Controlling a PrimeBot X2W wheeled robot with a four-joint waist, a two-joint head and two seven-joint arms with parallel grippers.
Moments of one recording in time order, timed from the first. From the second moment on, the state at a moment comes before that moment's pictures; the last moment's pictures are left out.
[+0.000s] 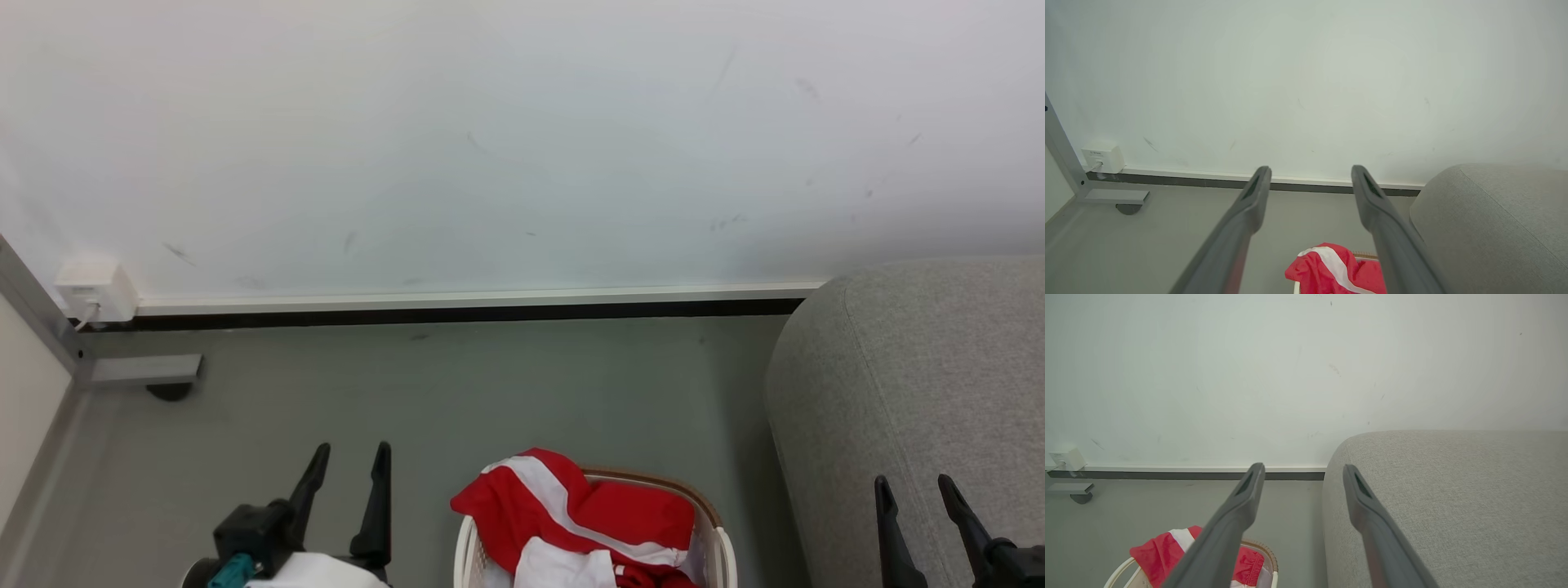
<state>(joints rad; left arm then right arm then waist) -0.09 0.04 -0.12 0.26 -0.21 -0.05 -0.22 -0.02 -0.08 -0.06 0.30 0.17 0.13 -0.22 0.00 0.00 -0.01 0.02</state>
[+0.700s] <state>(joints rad) -0.10 0.05 -0.14 0.27 -0.07 -0.05 -0.26 -0.02 -0.07 -0.09 0.31 0.04 0.13 -0.26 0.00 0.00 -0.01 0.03</state>
